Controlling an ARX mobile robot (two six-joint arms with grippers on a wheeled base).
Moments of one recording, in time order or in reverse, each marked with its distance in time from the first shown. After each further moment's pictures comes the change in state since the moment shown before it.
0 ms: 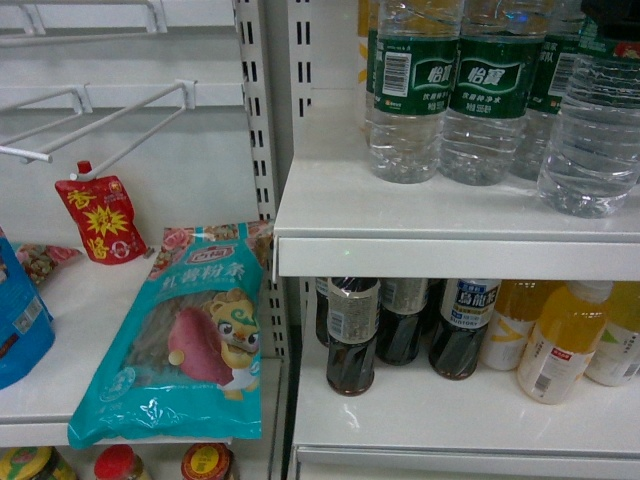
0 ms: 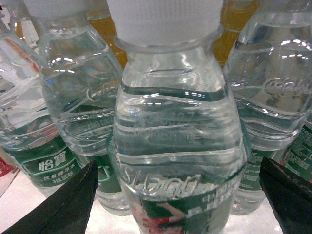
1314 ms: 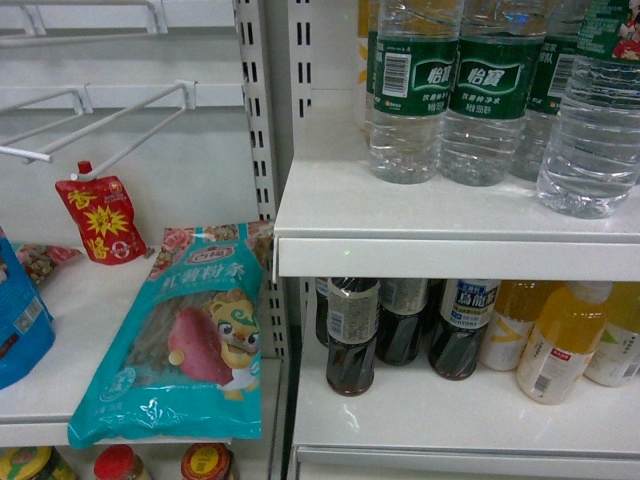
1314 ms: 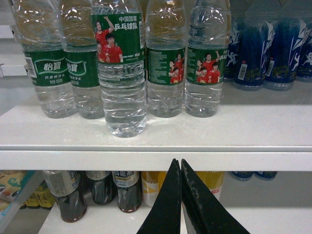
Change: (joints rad) left arm 0.000 0.000 0.000 0.000 0.000 0.000; right arm -0.163 -1.046 -0.768 -0.112 -0.078 -0.106
